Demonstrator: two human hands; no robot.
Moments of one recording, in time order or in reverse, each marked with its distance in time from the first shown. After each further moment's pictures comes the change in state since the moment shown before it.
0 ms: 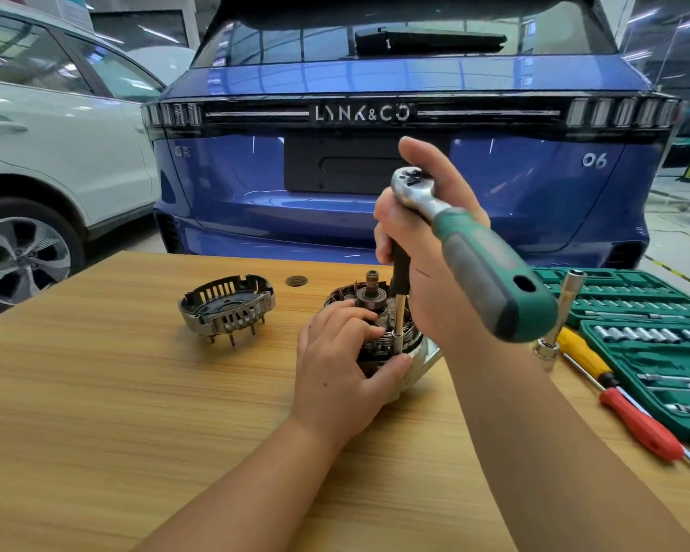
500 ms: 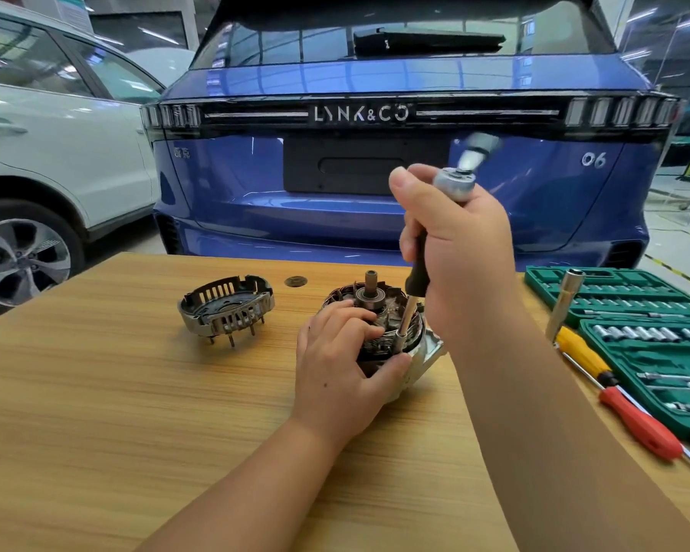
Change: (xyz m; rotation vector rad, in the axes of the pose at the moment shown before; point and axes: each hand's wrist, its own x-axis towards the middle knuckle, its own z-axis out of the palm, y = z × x) left_hand 0.000 0.000 0.003 -0.003 0.050 0.008; right_hand 0.005 -0.016 -0.002 -0.097 0.284 0.224
